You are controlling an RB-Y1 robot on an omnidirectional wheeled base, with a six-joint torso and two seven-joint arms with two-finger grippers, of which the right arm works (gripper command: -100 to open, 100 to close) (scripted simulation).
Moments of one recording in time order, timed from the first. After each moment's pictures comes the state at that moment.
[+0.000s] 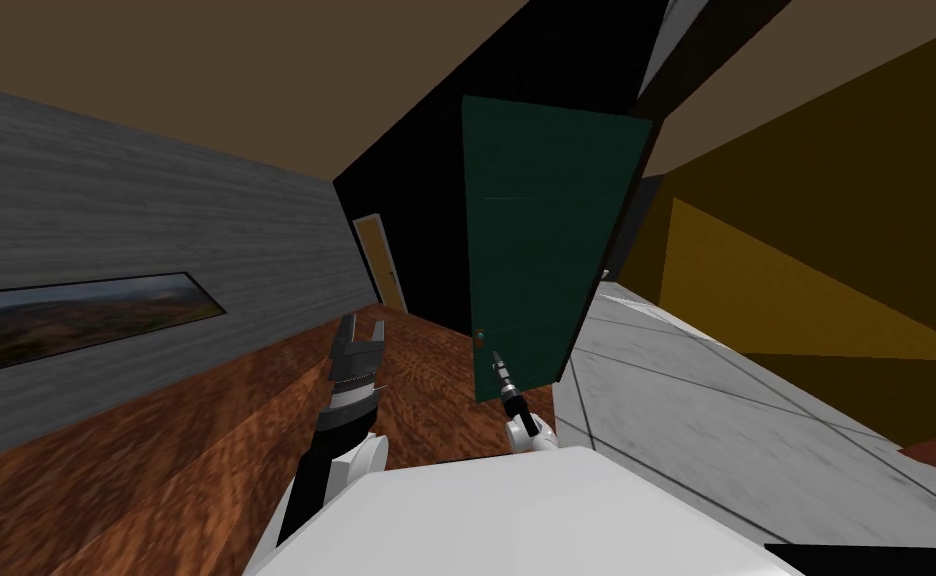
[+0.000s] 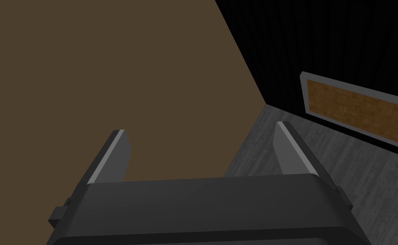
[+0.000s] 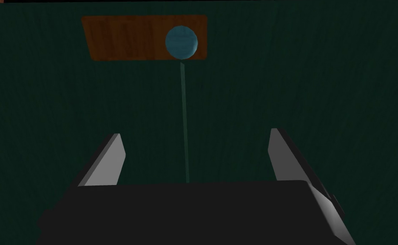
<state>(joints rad) -0.22 0.01 0.13 -0.55 -0.08 -0.81 0.06</state>
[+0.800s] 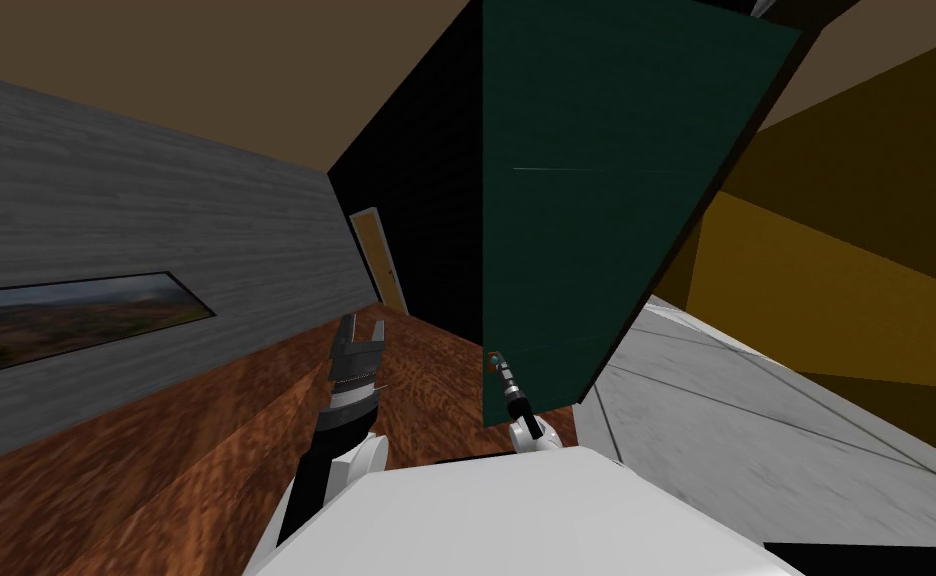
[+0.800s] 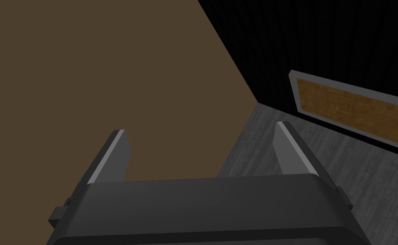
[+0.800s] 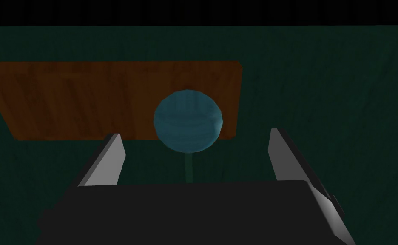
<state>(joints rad) -0.23 0.00 0.11 -0.51 -0.09 -0.86 0.07</state>
